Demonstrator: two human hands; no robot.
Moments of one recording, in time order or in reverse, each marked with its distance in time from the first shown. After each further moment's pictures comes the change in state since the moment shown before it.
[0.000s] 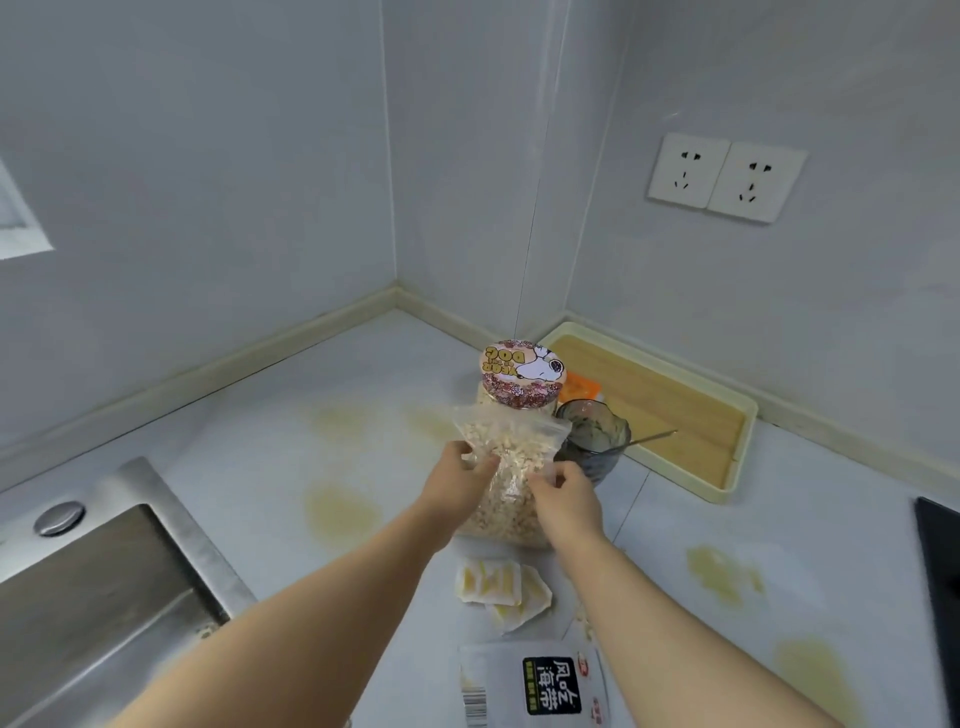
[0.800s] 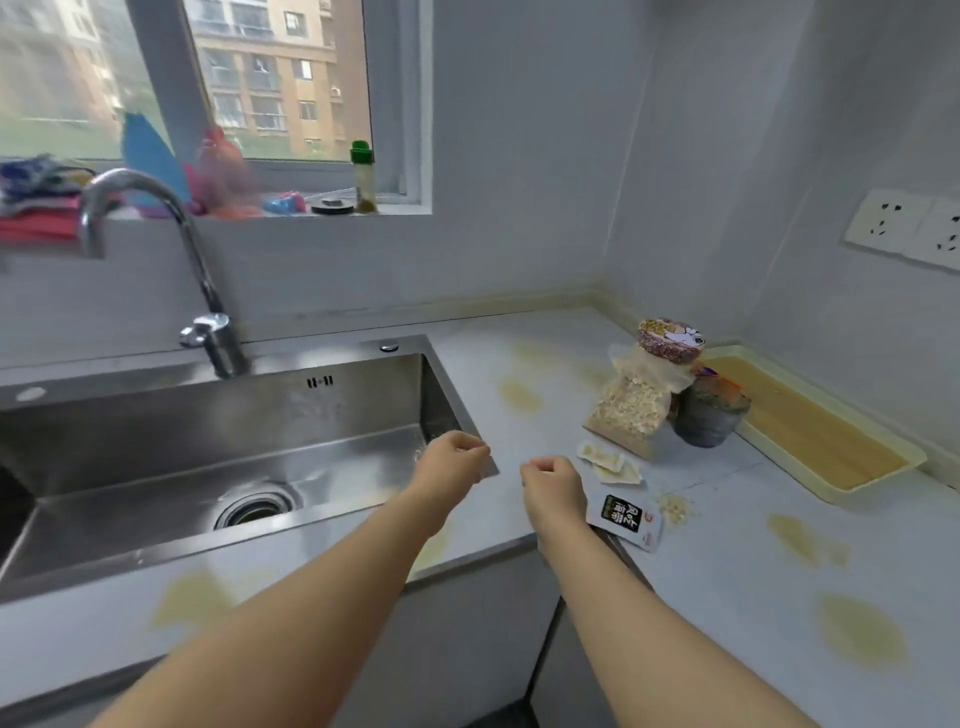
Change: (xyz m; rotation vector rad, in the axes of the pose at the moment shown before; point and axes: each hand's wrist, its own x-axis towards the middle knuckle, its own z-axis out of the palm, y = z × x) left_hand -0.293 -0.070 -0.026 -0.130 0.556 -0.052; right_hand -0.232 0.046 -0.004 -0.010 -0.420 -0.194
